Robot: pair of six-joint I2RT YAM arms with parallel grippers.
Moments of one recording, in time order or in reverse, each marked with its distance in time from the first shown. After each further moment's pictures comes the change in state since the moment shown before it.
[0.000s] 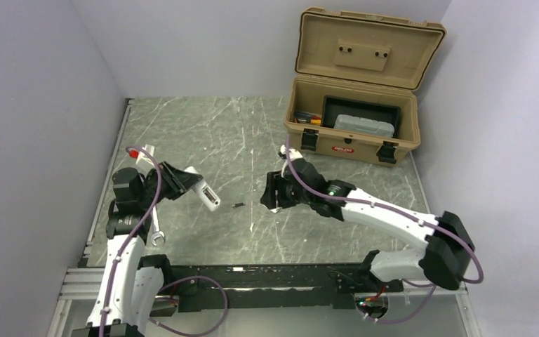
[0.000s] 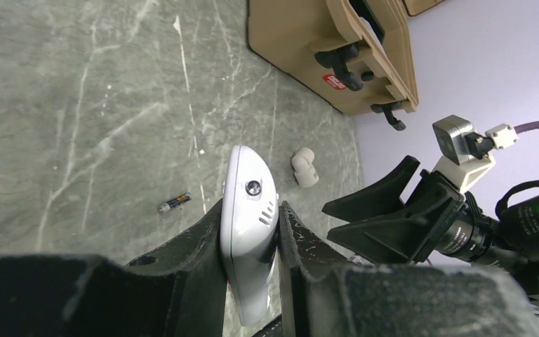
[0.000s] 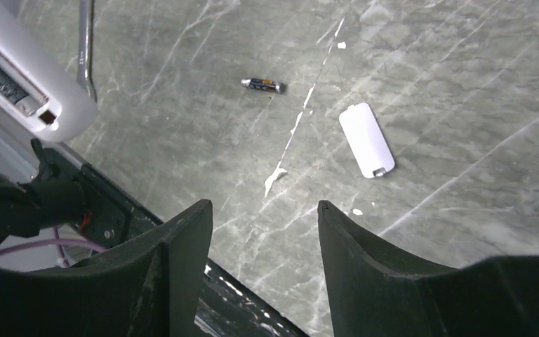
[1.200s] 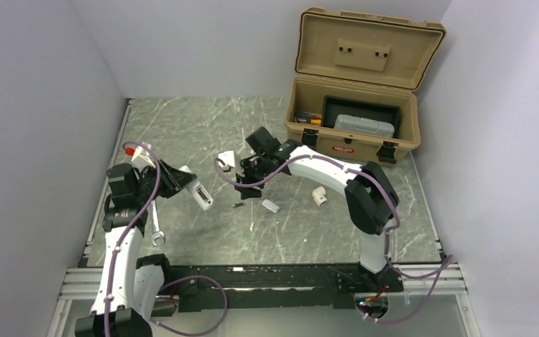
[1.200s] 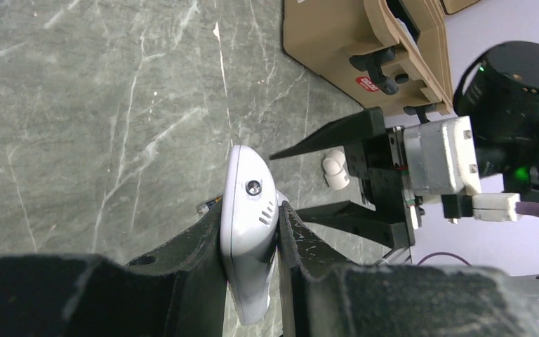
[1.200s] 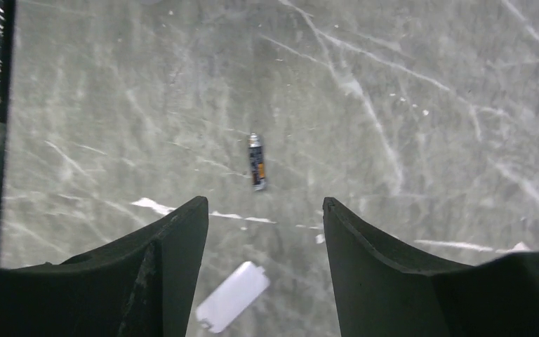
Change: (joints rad) left arm 0.107 0.081 0.042 -0.062 0.051 0.148; right arm -0.080 0.642 0.582 -0.245 -0.610 -1.287
